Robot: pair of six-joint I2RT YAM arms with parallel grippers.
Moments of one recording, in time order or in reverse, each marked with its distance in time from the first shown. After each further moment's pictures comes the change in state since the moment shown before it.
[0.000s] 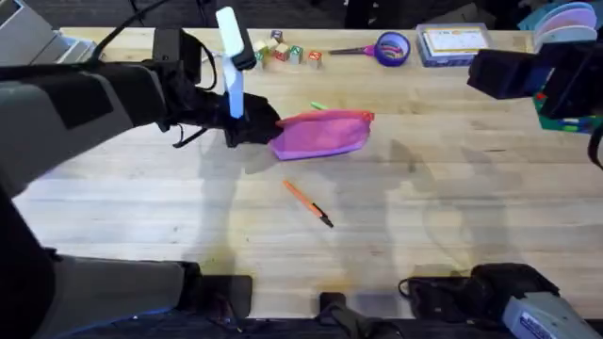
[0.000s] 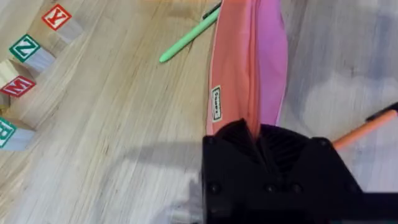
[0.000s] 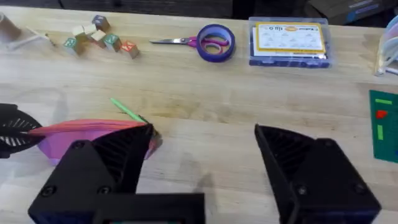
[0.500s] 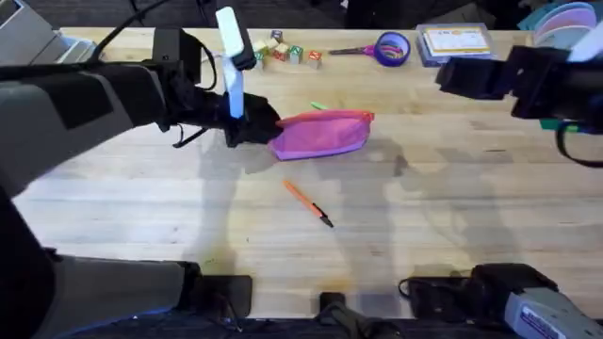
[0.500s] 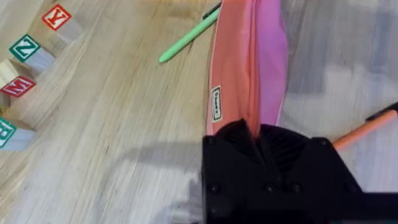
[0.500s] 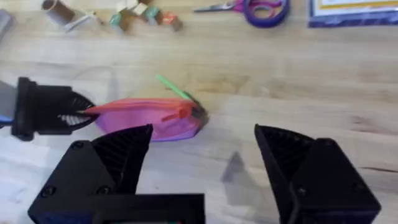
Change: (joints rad) left arm 0.000 0.000 0.000 0.000 0.000 0.000; right arm 0.000 0.102 0.001 -0.047 -0.205 0.128
